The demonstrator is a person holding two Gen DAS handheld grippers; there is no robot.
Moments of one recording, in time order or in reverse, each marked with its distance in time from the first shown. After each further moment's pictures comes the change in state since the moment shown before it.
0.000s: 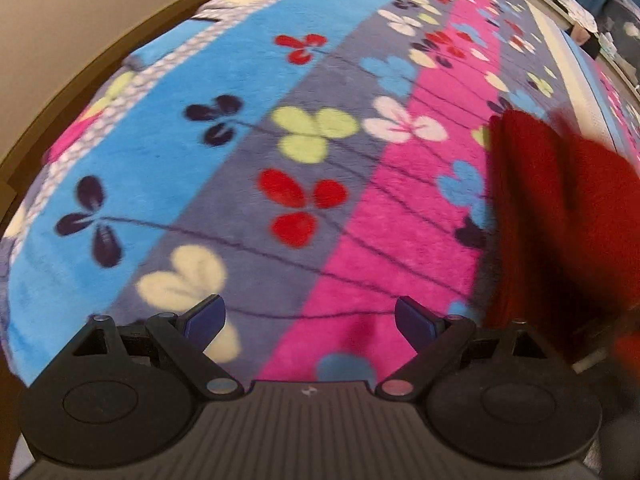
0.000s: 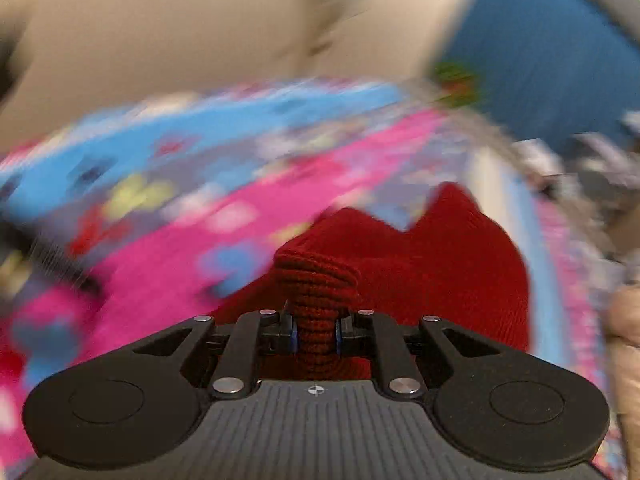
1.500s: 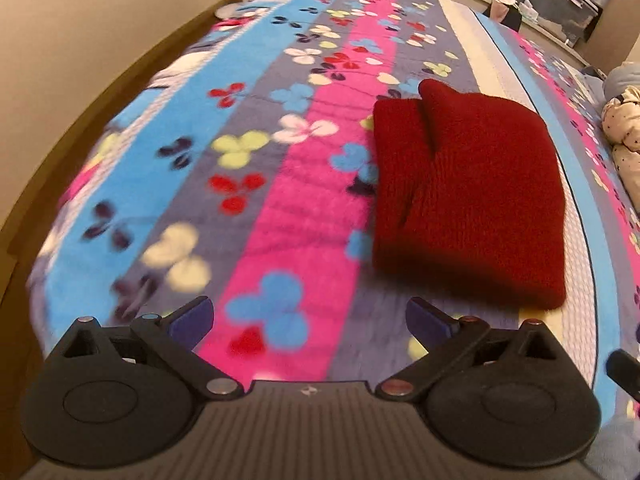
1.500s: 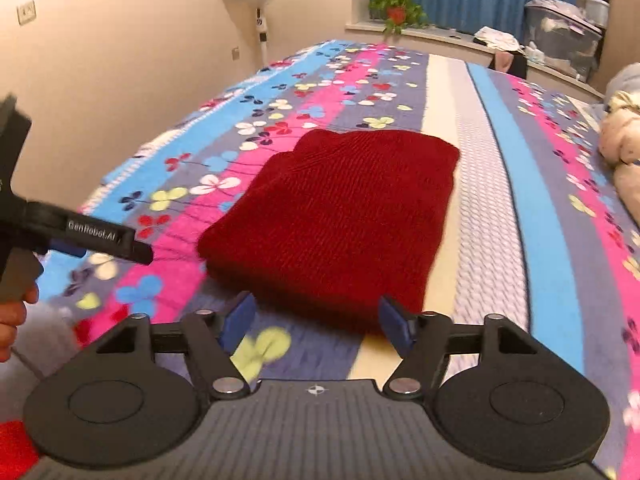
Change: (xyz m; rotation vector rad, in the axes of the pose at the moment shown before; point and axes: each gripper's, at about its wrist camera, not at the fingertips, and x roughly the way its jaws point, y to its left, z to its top) left arm -0.116 -0.042 -0.090 0.211 -0.132 -0.048; right arm -0.207 -0.086 -0.094 0.498 -0.011 0.078
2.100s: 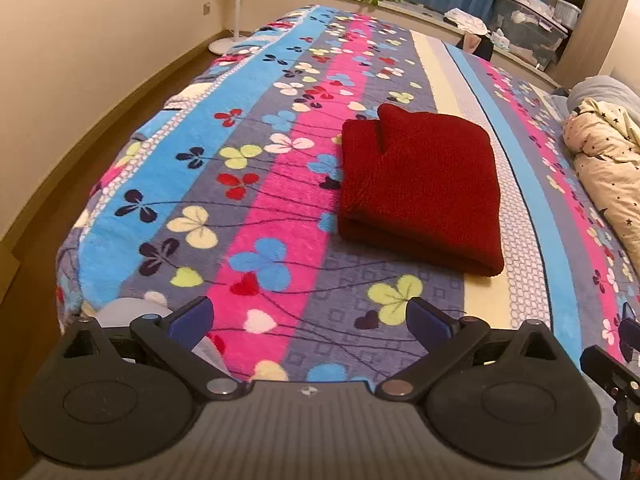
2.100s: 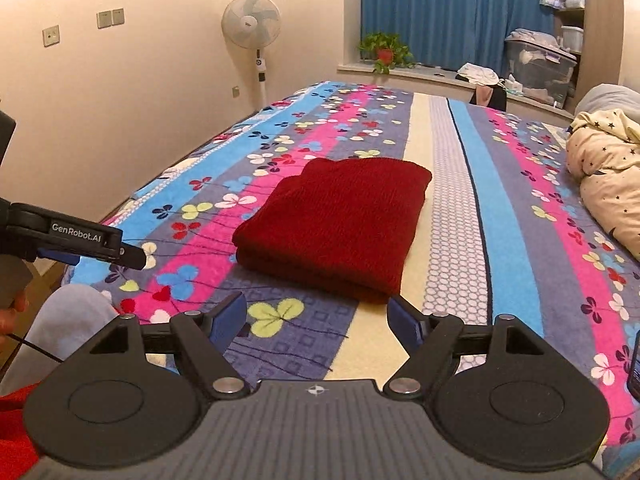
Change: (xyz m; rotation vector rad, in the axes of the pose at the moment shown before) left arm -0.100 -0.004 -0.067 0.014 -0.120 -0.049; right arm -0.091 0.017 -0.047 -0.008 -0.125 -0.038
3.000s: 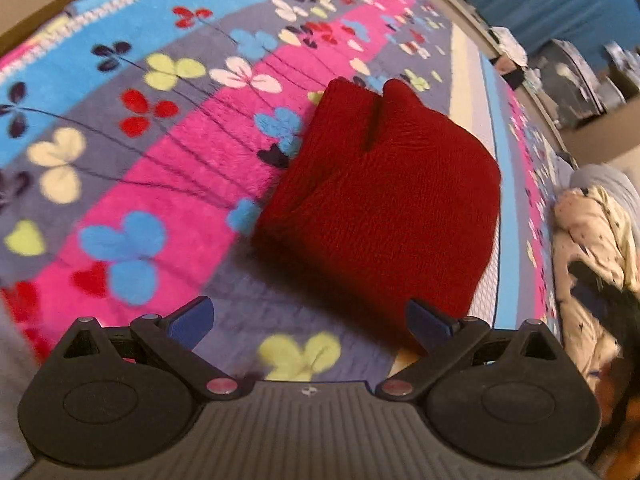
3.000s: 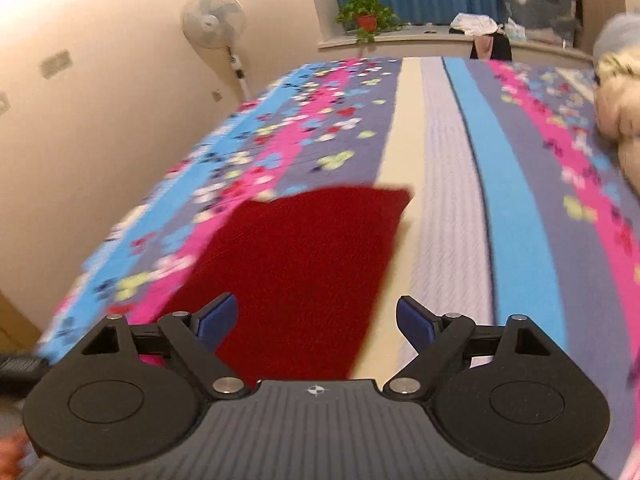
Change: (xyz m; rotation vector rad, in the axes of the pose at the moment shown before) left arm 0.165 -0.027 0.070 -0.391 0.216 -0.195; right arm 0.220 -0.178 0.141 0.157 0.110 0.075
